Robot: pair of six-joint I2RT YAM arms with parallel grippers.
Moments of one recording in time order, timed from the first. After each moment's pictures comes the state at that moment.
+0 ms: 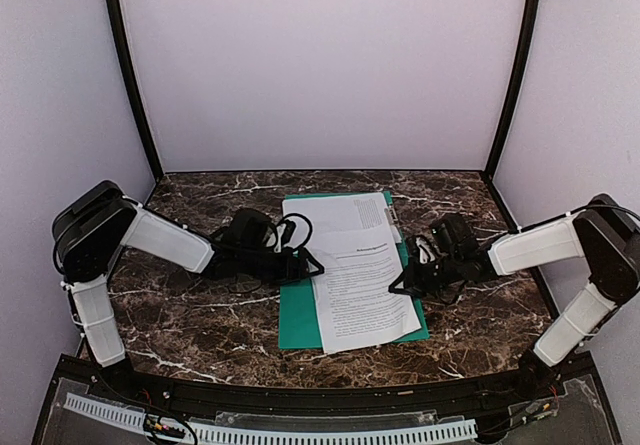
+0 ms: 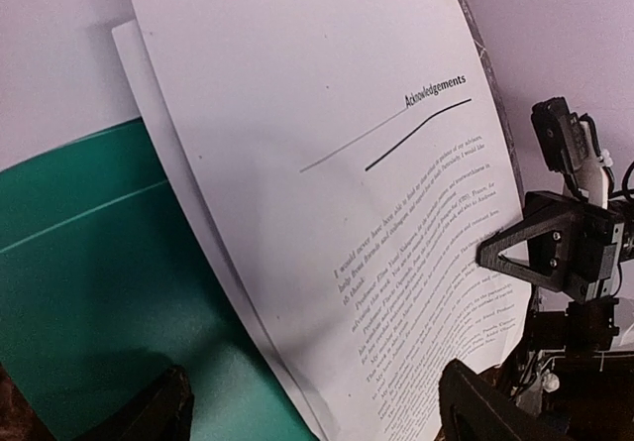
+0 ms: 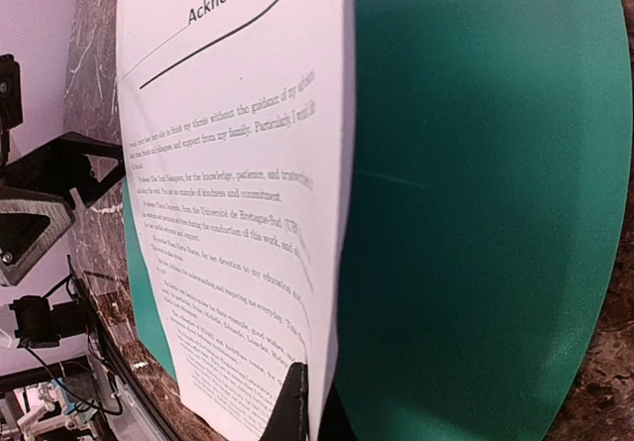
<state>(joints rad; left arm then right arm) -0.73 1.87 0.89 0.28 0.39 -0.75 0.57 1.55 0.64 0.02 -0.46 0.73</state>
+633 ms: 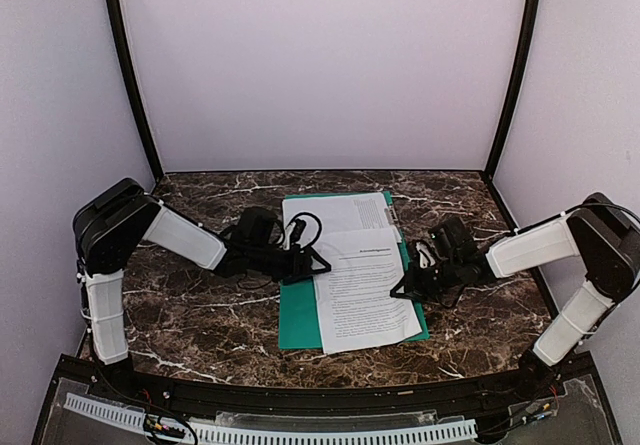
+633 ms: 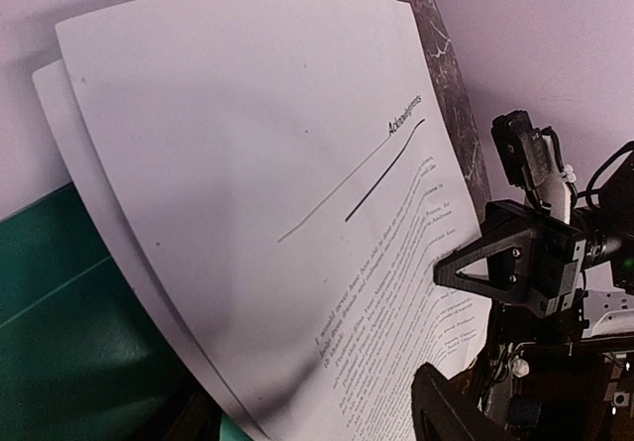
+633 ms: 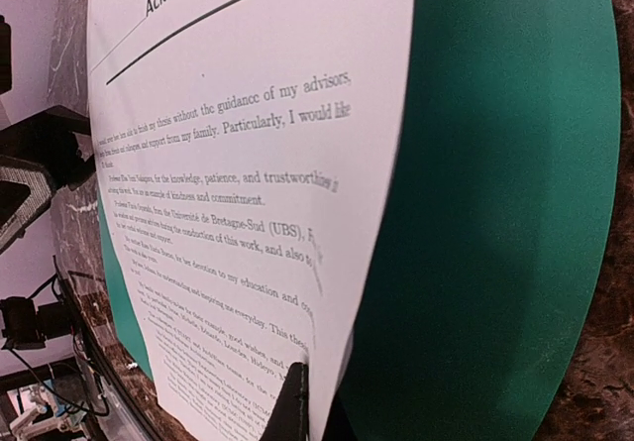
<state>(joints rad) -0.70 2.00 0.99 0.35 0.53 -0.76 0.57 1.59 0.62 0.04 -0.45 0.72</state>
